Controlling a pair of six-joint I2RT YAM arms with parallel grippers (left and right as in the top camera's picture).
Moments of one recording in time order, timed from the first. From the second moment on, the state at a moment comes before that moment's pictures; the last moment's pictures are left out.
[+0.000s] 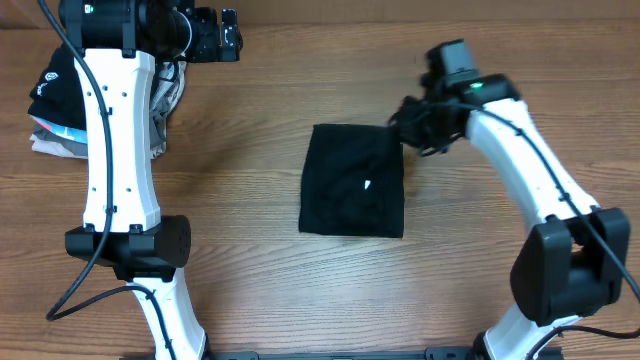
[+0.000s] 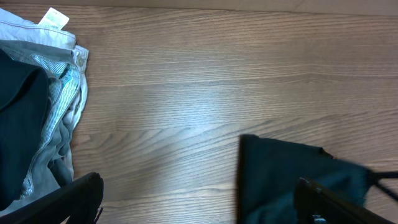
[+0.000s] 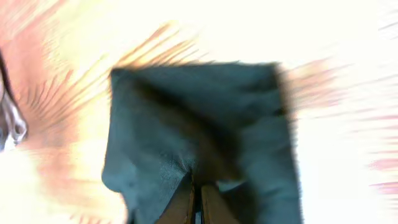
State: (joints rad) left arm -0.05 2.12 2.62 -1.50 0.20 -0.09; right arm 0.19 1.85 1.56 -0.95 -0.31 0.55
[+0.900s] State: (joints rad) left arm -0.05 2.12 2.62 -1.49 0.20 -0.09; right arm 0.05 1.90 1.59 -1.19 -0.45 0.25
